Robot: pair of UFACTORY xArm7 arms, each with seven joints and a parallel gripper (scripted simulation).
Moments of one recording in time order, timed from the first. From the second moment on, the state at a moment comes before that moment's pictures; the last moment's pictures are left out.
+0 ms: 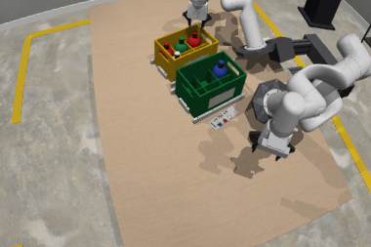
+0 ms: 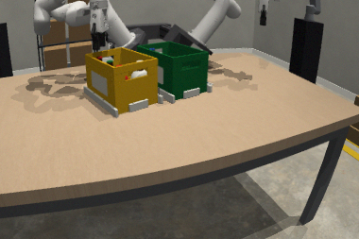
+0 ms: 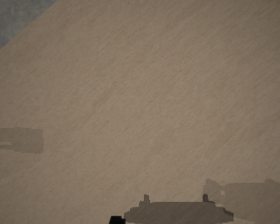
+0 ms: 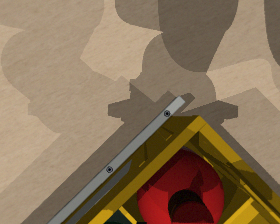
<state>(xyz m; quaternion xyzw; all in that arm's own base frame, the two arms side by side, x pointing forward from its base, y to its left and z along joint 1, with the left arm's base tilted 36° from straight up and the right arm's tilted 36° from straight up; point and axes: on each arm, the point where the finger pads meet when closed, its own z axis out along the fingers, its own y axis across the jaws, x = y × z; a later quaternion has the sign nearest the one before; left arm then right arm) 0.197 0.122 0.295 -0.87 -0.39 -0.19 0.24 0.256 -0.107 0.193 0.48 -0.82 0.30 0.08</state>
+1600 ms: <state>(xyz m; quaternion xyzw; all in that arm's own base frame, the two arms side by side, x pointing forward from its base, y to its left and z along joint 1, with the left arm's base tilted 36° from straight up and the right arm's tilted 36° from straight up) 0.197 0.122 0.295 -0.87 -0.39 -0.19 0.24 0.264 -0.139 0.148 0.48 -0.82 0.30 0.08</state>
